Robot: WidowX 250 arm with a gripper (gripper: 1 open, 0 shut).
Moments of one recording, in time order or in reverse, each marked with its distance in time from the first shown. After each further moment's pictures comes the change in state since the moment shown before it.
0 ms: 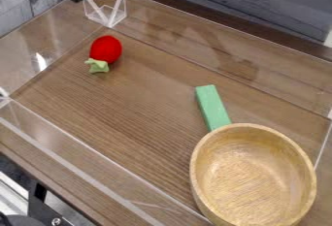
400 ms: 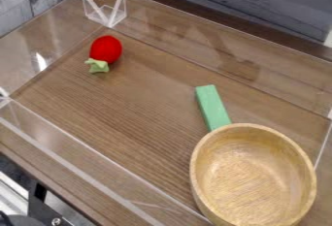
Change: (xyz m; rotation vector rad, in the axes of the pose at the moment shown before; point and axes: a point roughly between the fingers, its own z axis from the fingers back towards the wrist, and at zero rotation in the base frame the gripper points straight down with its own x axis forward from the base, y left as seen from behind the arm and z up) arm 0.003 -0.011 0.004 0.006 0.002 -0.004
